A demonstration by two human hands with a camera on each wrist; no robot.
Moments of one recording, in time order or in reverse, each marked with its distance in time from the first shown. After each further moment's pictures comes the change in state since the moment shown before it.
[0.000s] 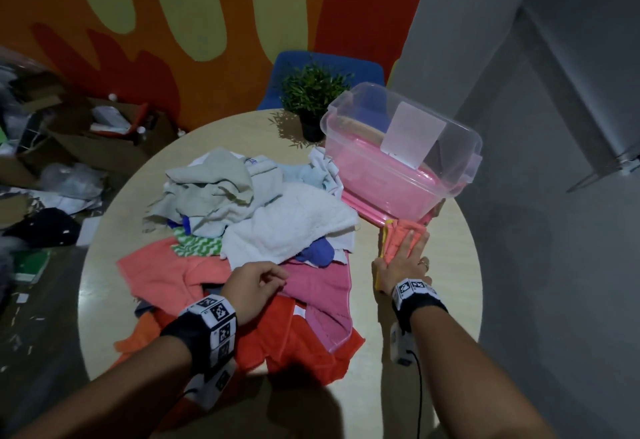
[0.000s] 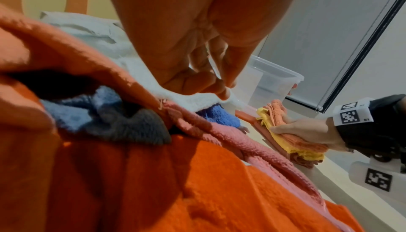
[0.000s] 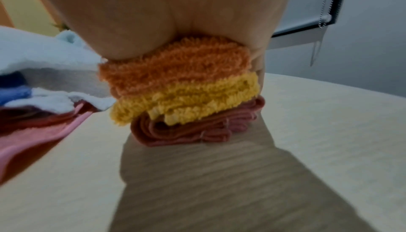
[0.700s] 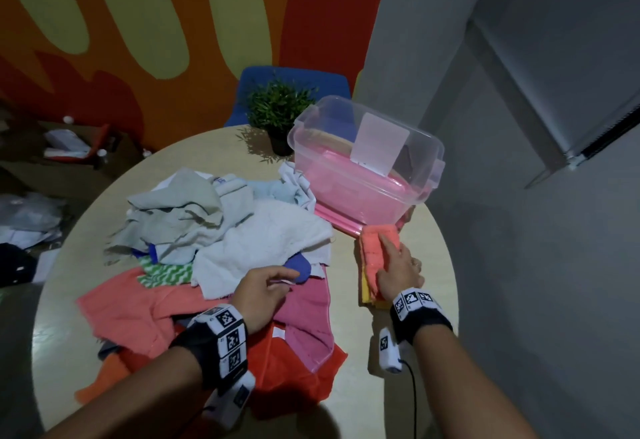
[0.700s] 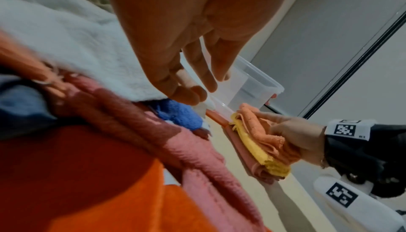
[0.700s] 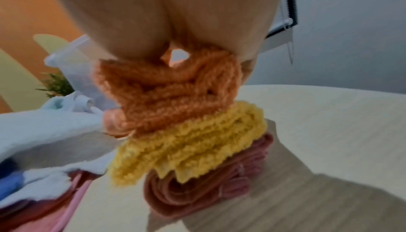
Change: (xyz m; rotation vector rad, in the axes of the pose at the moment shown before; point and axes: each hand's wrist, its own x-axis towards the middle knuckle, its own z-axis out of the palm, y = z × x) left_hand 0.027 0.041 0.033 -0.287 -0.061 -0.021; right_hand -0.012 0.013 -0.042 0.214 0.070 -0.108
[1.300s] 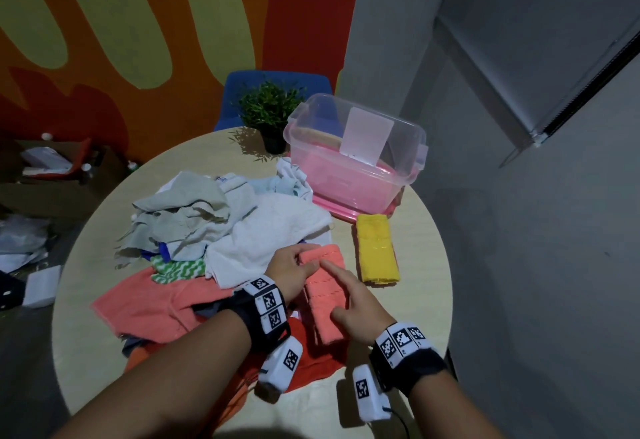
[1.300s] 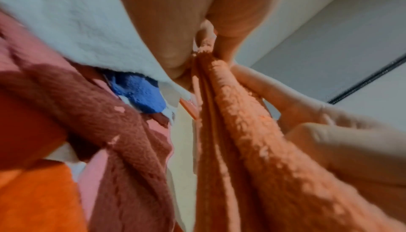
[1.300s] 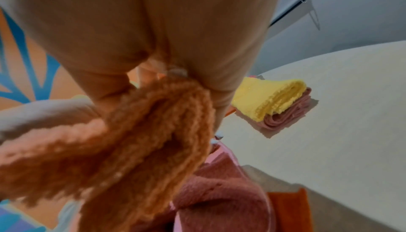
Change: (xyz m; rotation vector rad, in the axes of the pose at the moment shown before) left_hand -0.002 0.029 0.020 -0.260 -0.062 -0.078; right_hand -0.132 -0.047 0.031 0.471 -0.309 -0.347
